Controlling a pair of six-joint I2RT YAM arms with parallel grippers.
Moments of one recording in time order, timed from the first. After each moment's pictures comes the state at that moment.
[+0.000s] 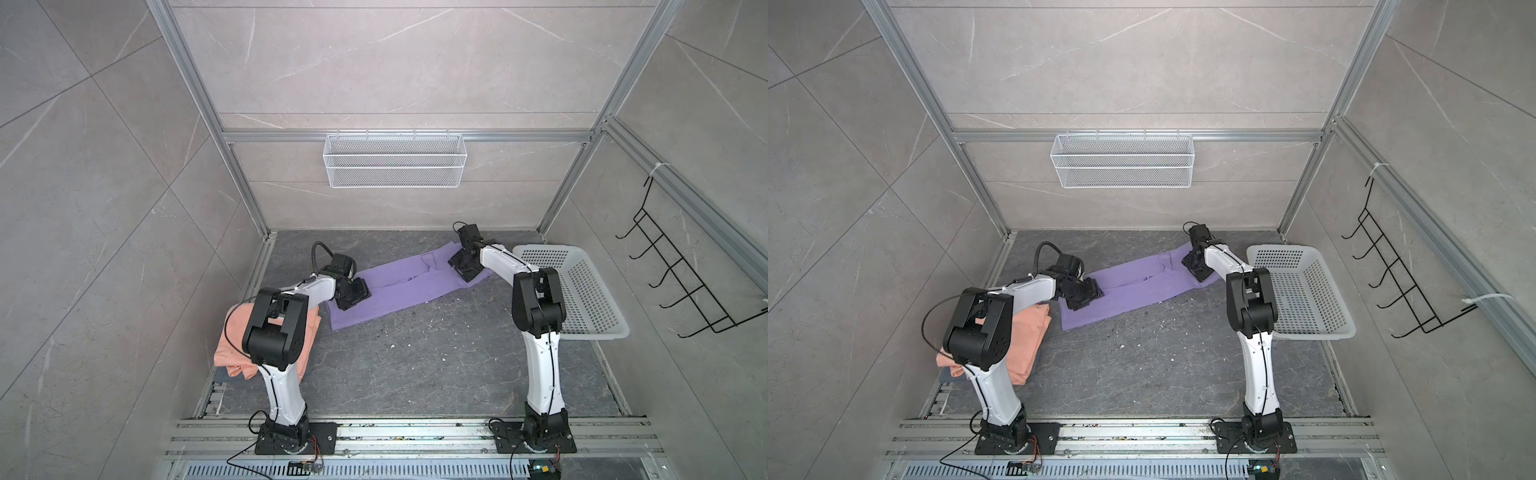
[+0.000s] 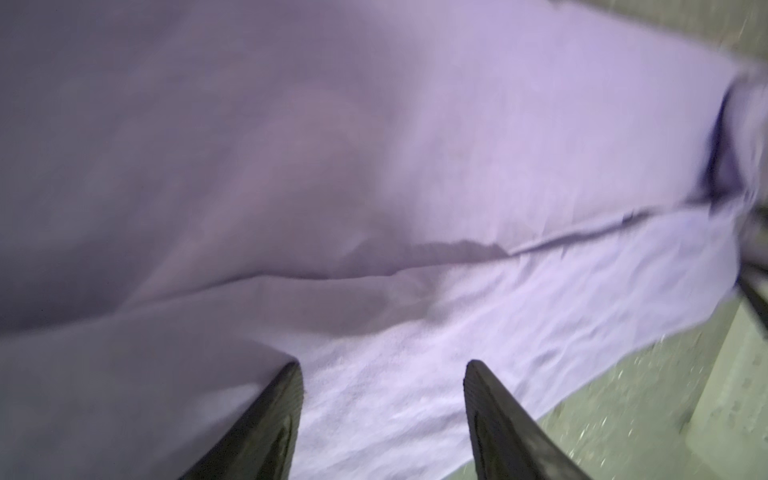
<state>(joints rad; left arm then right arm) -0.33 1.84 1.11 -0.42 0.28 -0.67 0.22 2.33 1.88 -0.65 0.00 1.01</state>
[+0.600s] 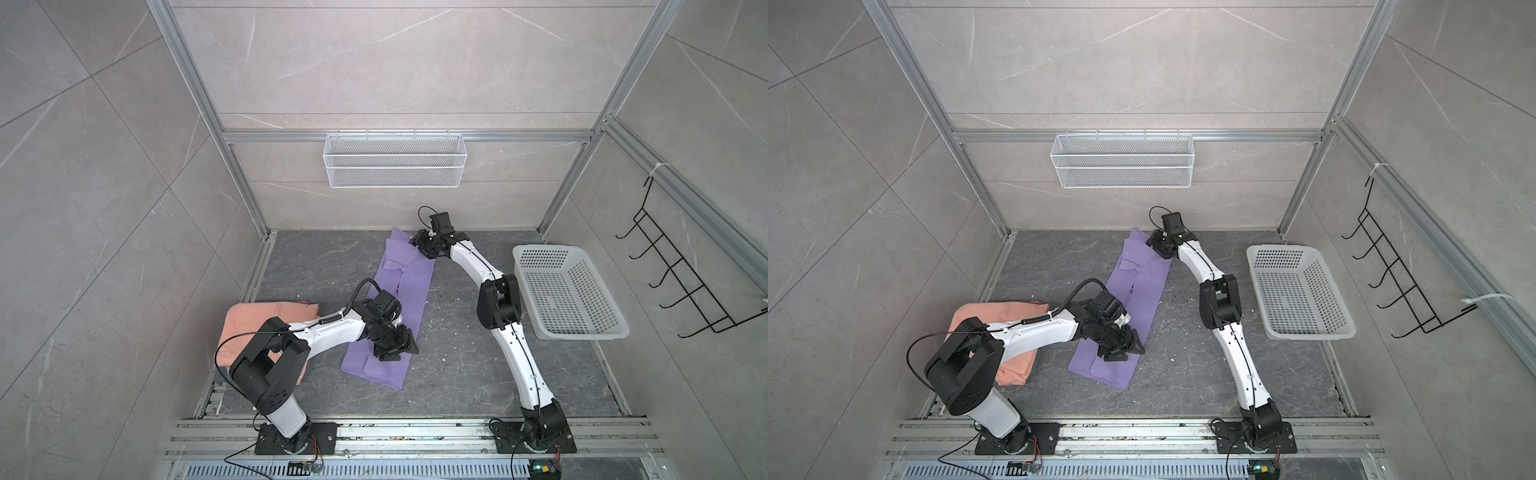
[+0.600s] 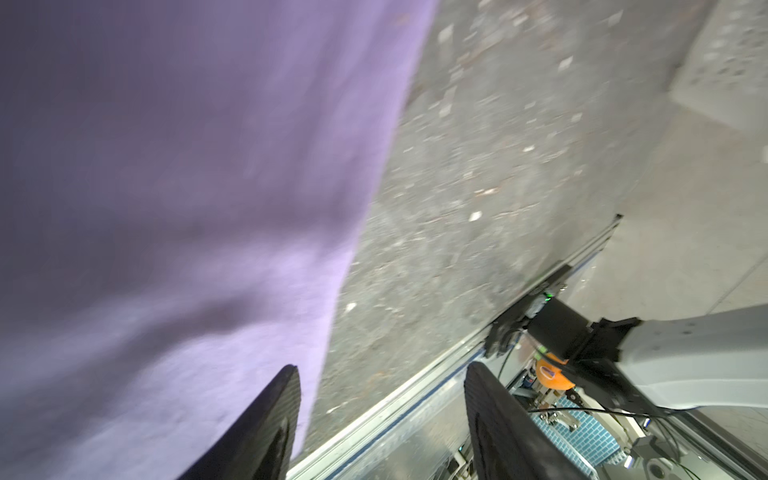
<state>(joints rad) -0.75 1.63 0.98 -0.52 0.55 -0.82 0.33 2.74 2.56 -0.55 -0.27 0.83</state>
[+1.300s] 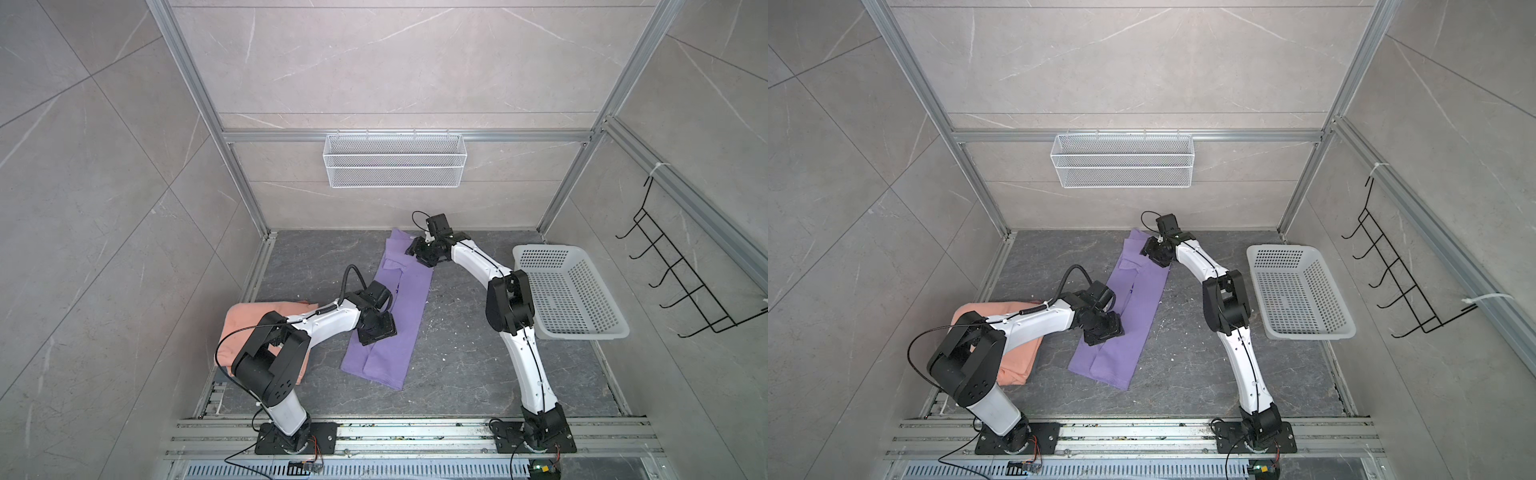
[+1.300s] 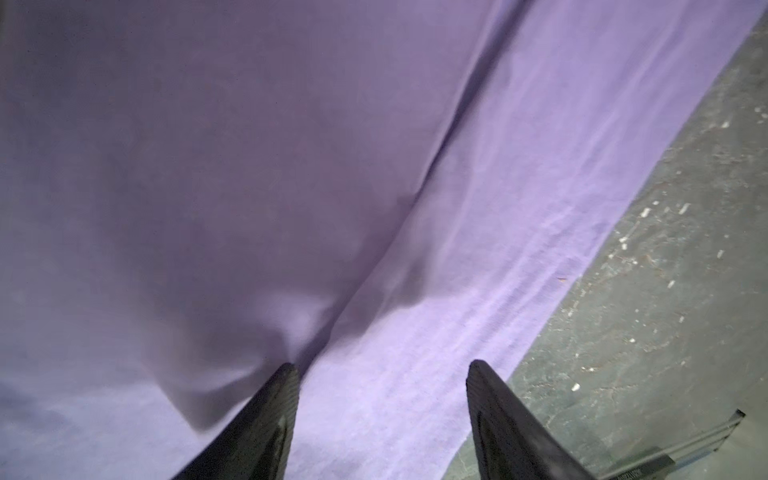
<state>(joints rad) -0.66 1.68 0.98 -0.58 0.17 -0.87 0.38 2.49 2.20 -0.60 -0.29 0.78</state>
